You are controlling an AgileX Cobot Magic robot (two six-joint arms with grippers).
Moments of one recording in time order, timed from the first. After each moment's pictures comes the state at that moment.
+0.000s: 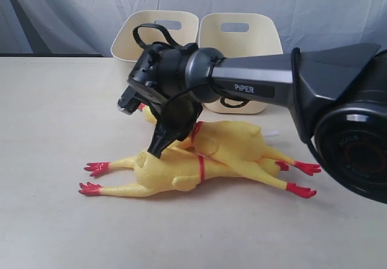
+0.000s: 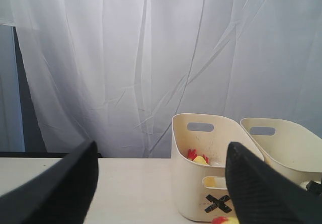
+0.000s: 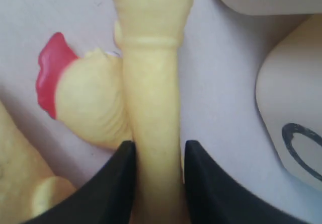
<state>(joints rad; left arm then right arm) -0.38 0.42 -0.41 -1.74 -0.23 1.63 0.85 2.26 -1.78 -0.49 1.00 0.05</state>
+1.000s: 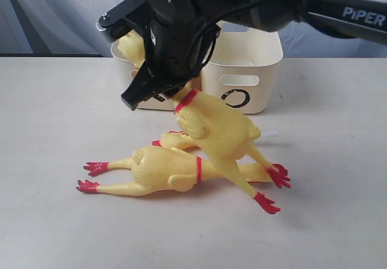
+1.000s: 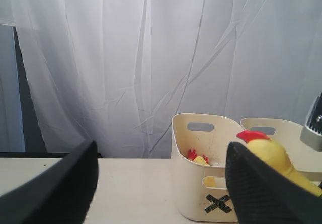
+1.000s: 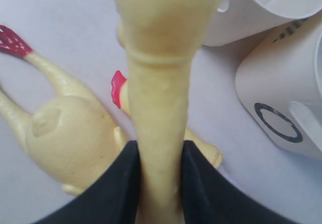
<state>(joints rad) -0.38 0.42 -0.41 -1.74 -0.23 1.63 0.86 1.95 -1.78 -0.27 1.07 0.06</state>
